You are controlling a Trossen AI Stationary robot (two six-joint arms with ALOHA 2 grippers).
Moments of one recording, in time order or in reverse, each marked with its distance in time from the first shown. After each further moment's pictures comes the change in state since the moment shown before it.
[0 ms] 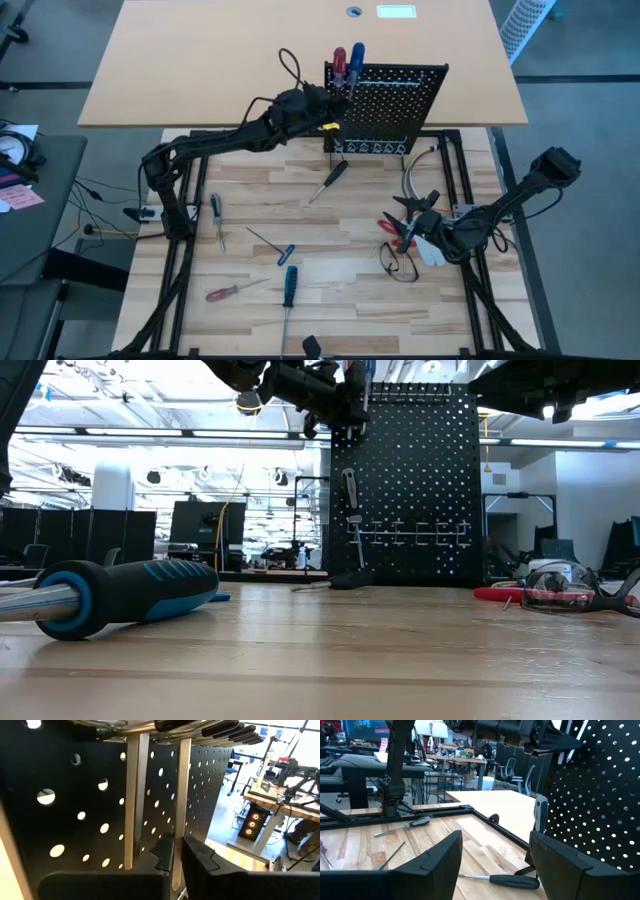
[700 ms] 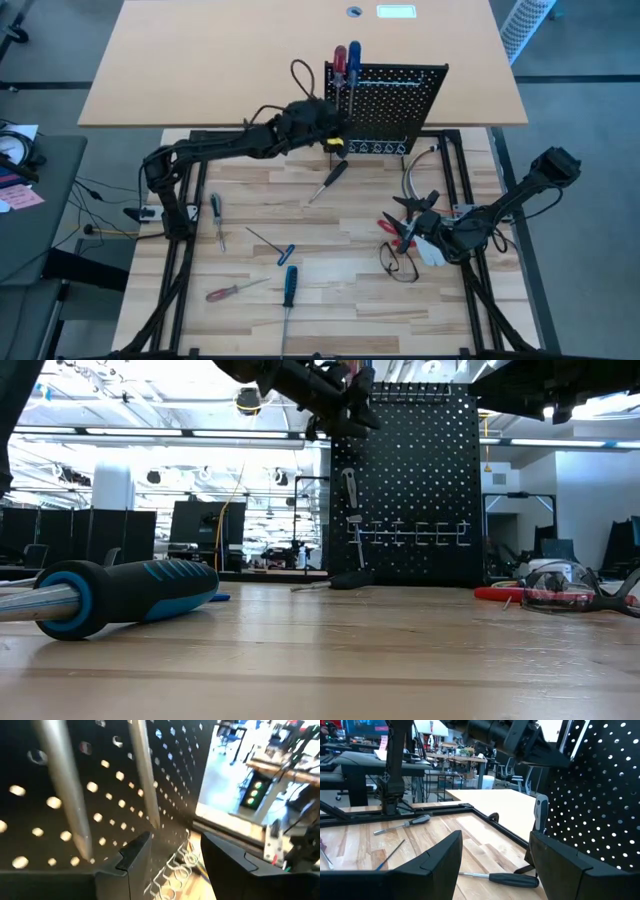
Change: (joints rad) left arm -0.079 0.000 0.000 -0.160 -0.056 0.029; right arm 0.000 0.000 0.000 -0.019 0.000 0.010
